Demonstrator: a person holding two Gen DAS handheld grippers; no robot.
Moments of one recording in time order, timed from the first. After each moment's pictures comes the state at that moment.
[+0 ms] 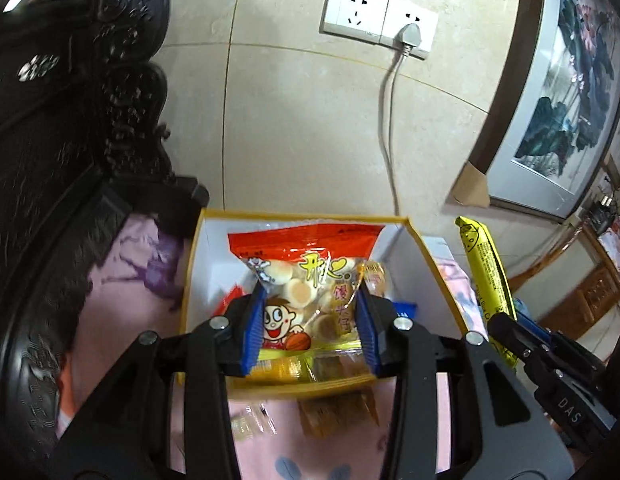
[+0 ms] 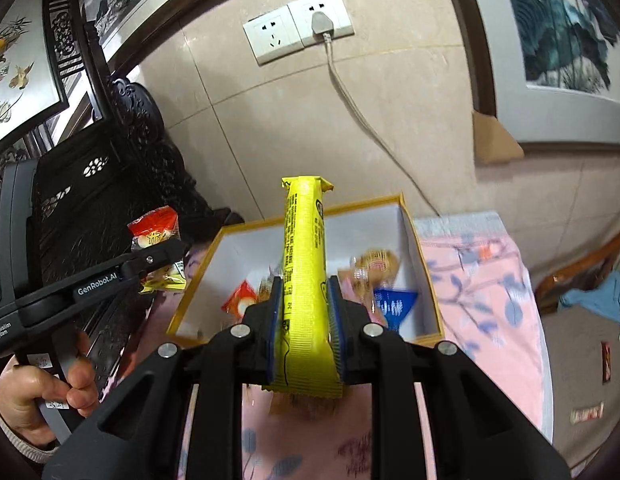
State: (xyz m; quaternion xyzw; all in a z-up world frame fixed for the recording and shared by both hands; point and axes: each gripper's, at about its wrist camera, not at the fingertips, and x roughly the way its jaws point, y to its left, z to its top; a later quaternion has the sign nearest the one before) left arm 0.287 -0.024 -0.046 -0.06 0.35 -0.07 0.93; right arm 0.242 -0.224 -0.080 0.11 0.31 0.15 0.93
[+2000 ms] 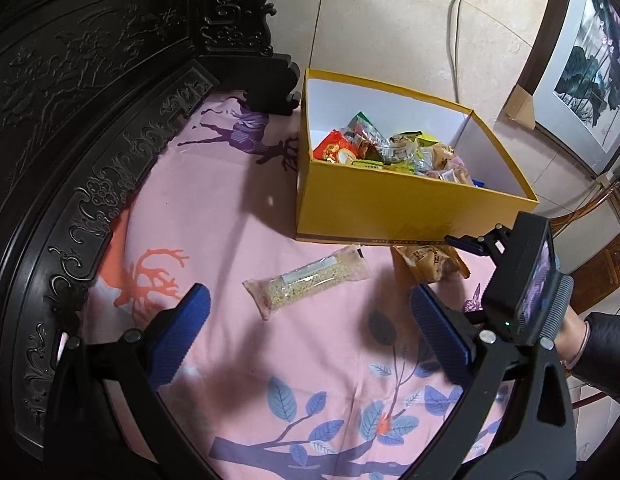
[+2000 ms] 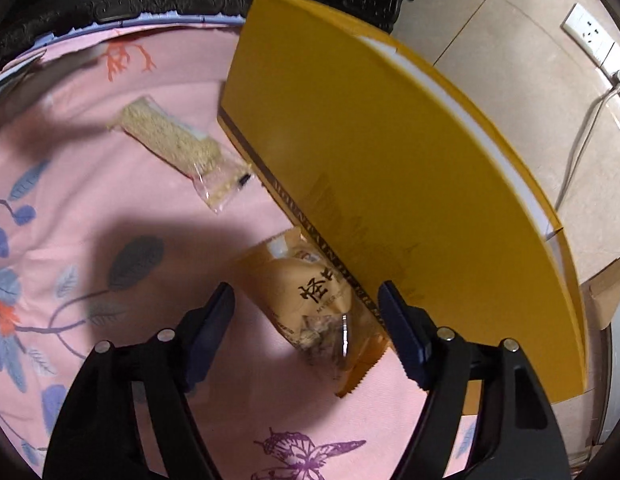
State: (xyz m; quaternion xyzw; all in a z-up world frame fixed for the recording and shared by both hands) left arm 0.156 0.058 -0.143 -0.07 0.45 -0.01 0.89; right arm 0.215 -0.098 -0.279 -0.37 0.33 0.30 0.81
